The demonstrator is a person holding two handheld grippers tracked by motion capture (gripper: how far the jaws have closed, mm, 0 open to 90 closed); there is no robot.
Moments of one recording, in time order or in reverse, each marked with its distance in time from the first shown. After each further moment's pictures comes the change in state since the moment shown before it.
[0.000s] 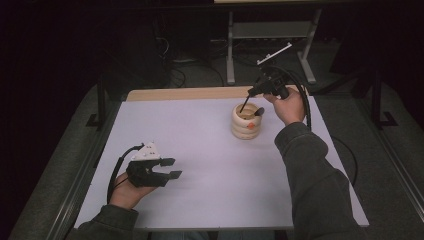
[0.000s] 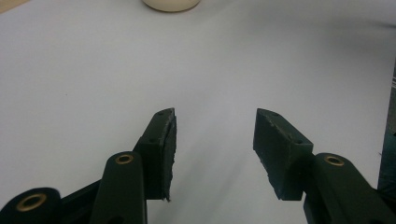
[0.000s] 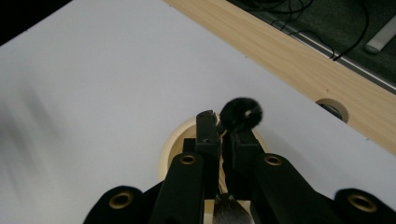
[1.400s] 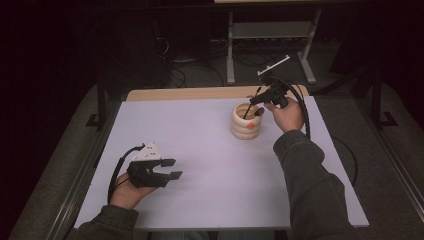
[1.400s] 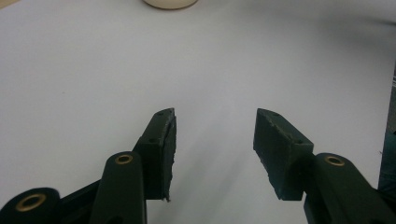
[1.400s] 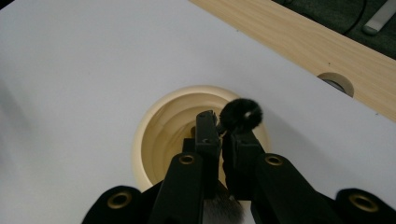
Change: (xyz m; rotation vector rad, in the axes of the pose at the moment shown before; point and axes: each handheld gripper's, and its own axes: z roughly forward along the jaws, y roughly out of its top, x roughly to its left) left arm -0.001 -0.001 0.003 0.001 -0.006 -0.008; right arm -0.011 -0.025 0.024 0.028 -0.015 0.049
